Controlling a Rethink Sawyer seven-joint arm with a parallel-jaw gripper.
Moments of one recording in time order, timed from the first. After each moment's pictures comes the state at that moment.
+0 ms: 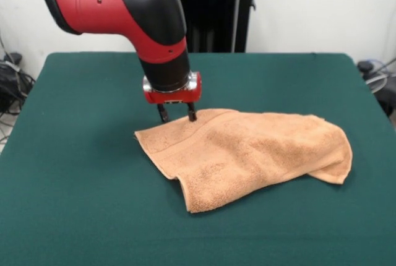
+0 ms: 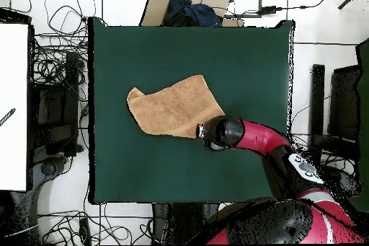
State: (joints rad) arm -0.64 -0.40 0.26 1.68 -0.31 0.54 1.57
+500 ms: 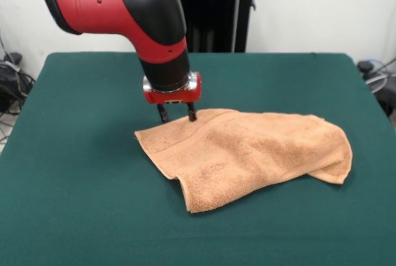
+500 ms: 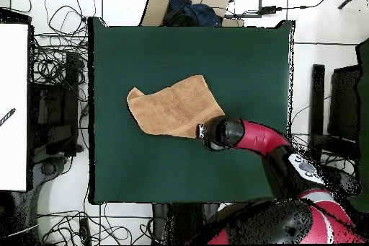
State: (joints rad) arm -0.64 -0.40 0.26 1.68 -0.31 0.54 1.57
